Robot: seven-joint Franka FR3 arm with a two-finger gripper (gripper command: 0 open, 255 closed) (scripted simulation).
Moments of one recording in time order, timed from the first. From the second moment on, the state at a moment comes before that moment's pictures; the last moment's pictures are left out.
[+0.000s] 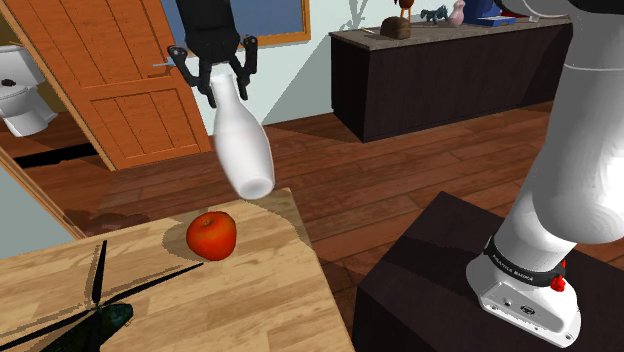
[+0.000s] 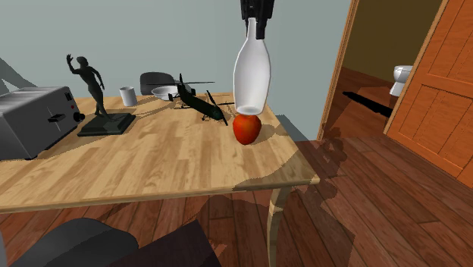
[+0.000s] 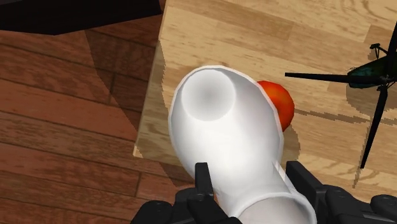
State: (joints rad) arm 0.16 0.21 0.53 -1.33 -0.13 1.54 0.87
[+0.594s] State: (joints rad) arm 0.21 0.13 0.58 -1.39 -0.10 1.52 0.97
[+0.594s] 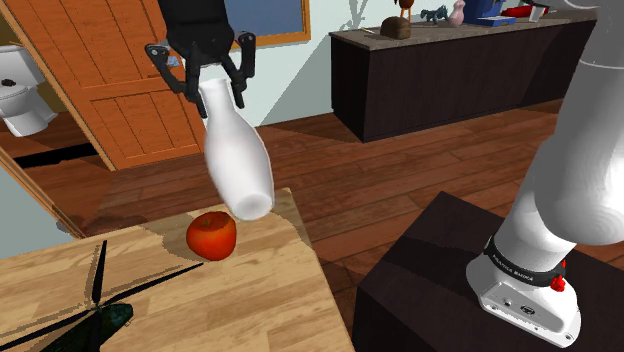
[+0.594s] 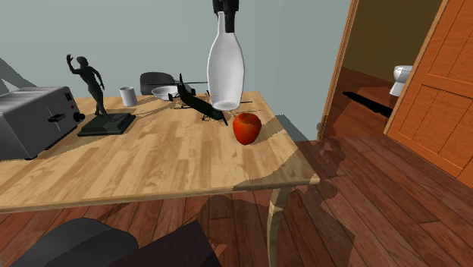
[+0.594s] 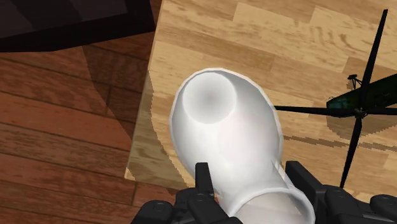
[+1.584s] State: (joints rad) arm 0.38 0.05 0.73 -1.48 -0.07 1.53 1.30
